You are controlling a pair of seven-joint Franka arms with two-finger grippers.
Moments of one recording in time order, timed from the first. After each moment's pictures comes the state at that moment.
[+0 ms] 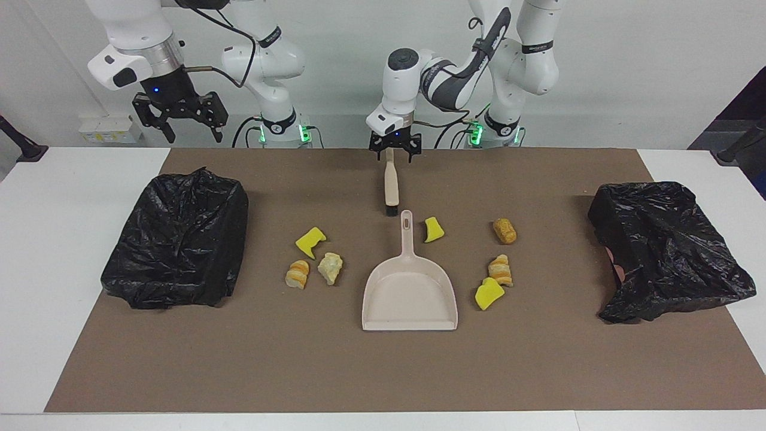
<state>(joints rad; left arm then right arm) -1.00 -0.05 -0.03 -2.35 -0.07 2.30 -0.84 0.10 -0.12 -0.10 -1.66 -0.03 1.53 -0.03</state>
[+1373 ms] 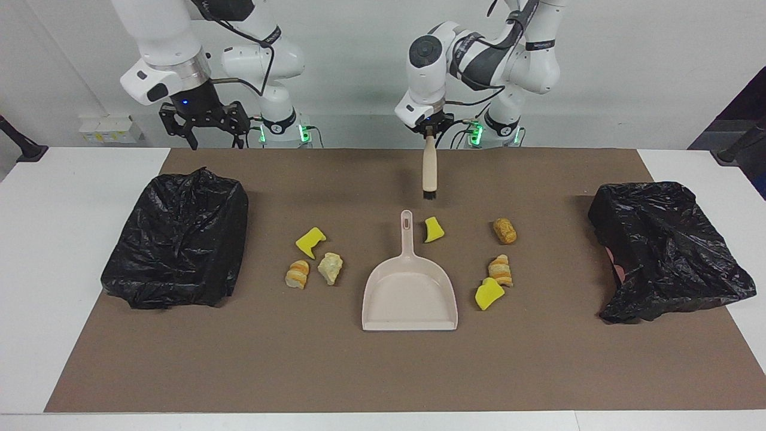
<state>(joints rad) -0.82 -0.24 0.01 -2.26 -0.11 1.71 -0.69 0.15 -0.10 -0.05 -1.69 -0.01 1.57 0.09</state>
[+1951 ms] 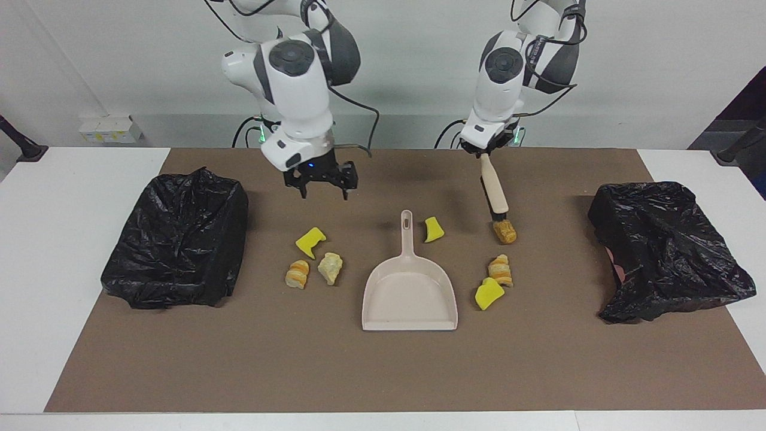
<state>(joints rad) -0.47 -0.26 0.01 -2.26 0.04 1.71 -0.58 0.48 0.20 -0.03 -1.69 0.05 1.91 0.55</state>
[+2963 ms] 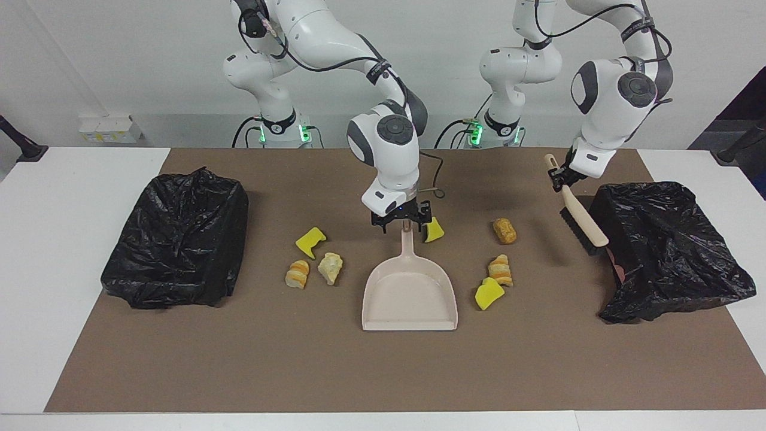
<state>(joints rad) -0.05 -0.21 0.01 -2.27 0.05 1.93 -0.26 0.66 0.43 -0.04 -1.68 0.09 2.17 0.59</state>
